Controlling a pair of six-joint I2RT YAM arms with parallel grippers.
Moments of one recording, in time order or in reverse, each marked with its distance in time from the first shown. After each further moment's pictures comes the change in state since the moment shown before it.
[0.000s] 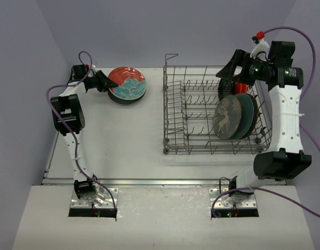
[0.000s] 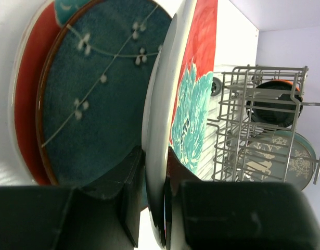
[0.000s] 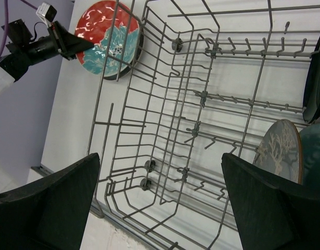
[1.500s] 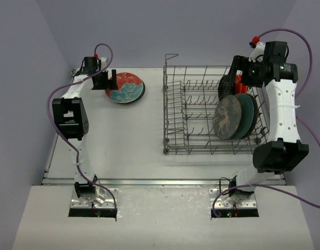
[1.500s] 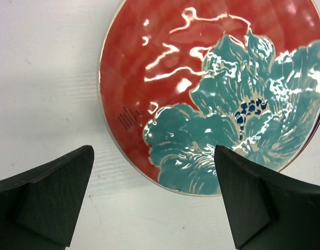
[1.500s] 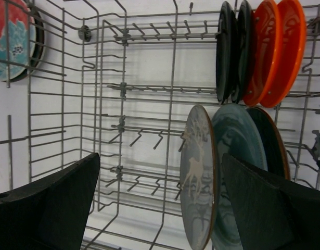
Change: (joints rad) left arm -0.138 -0.191 -0.018 -0.290 -0.677 0.583; right arm 0.000 0.085 0.022 -0.068 0.299 -0.134
